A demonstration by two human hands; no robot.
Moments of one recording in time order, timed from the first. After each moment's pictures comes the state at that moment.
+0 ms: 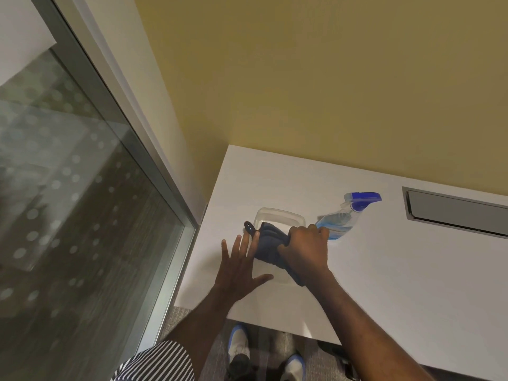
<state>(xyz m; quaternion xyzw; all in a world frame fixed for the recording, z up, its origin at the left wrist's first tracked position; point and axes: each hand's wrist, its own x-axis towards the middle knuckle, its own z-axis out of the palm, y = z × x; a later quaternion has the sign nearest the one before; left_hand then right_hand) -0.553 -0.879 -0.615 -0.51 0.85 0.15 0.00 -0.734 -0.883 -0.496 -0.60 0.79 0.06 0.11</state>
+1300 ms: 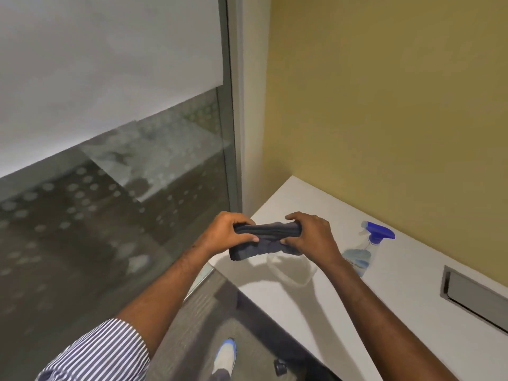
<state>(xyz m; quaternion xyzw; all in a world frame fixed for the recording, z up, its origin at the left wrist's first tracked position) -0.486 -0.789 -0.406 -0.58 0.68 0.29 -0.34 -0.739 -0.828 -0.372 -0.79 0.55 -0.15 0.22</state>
